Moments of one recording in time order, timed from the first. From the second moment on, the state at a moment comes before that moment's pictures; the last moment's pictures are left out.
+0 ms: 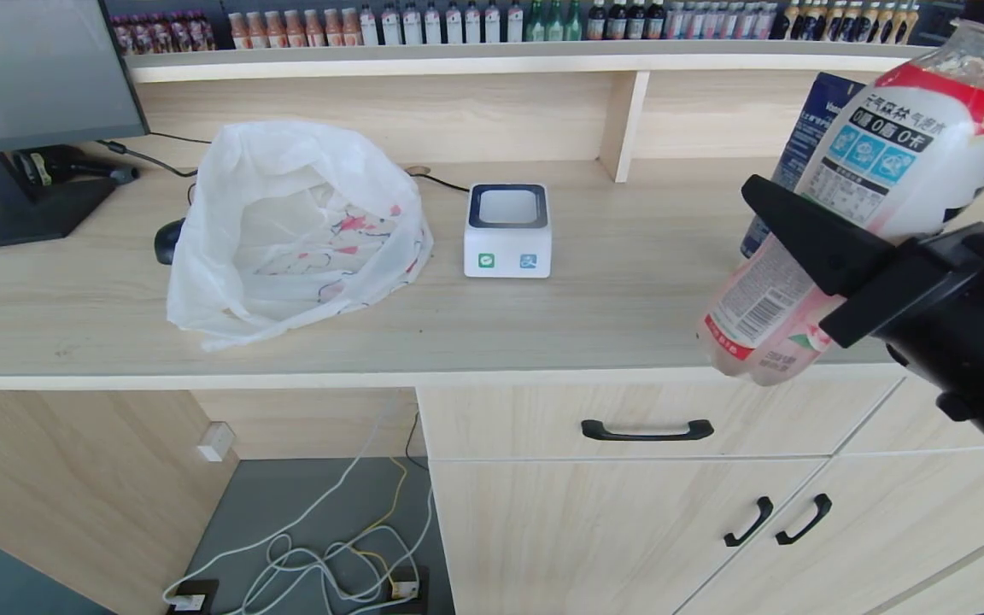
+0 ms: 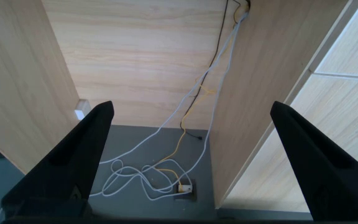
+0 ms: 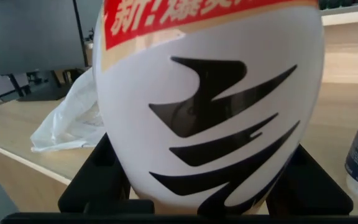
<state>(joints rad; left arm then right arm) 0.00 0.00 0.00 0.00 0.00 0.00 0.66 1.38 -0.55 -1.27 -0.14 -0.01</state>
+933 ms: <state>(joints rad) 0.00 0.00 0.00 0.00 0.00 0.00 0.53 1.52 -0.66 -1.31 -0.18 -0.07</state>
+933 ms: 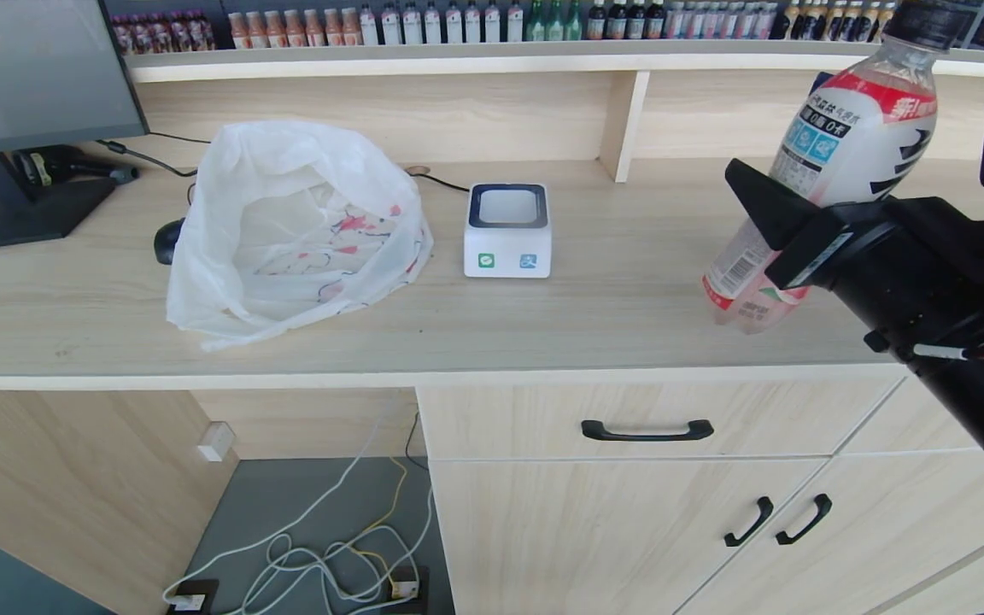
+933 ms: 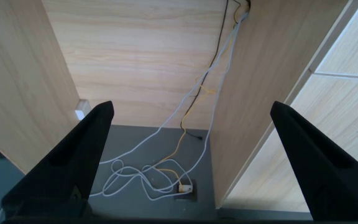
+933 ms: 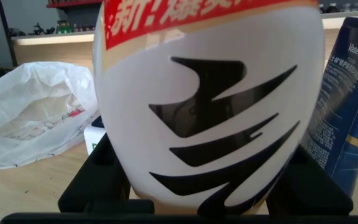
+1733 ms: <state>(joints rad) 0.00 0.00 0.00 0.00 0.00 0.00 0.53 1.53 -0.69 -1.32 -0.17 -0.08</state>
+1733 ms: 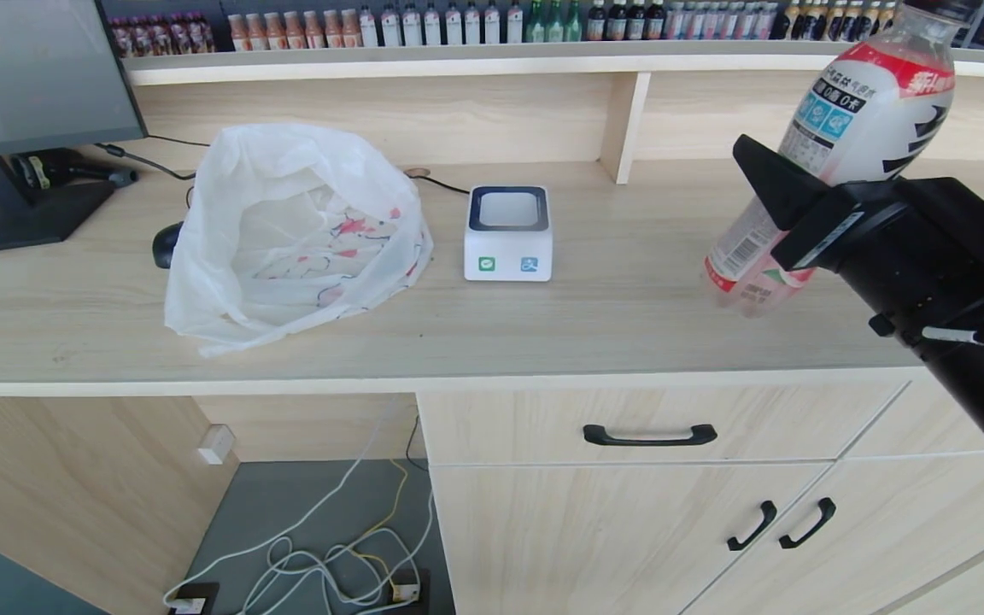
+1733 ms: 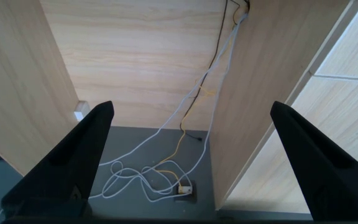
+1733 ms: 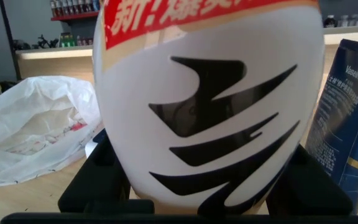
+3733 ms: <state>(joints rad) 0.00 0.00 0.00 0.00 0.00 0.00 0.57 1.63 -0.92 -1.26 -0.05 -0.56</state>
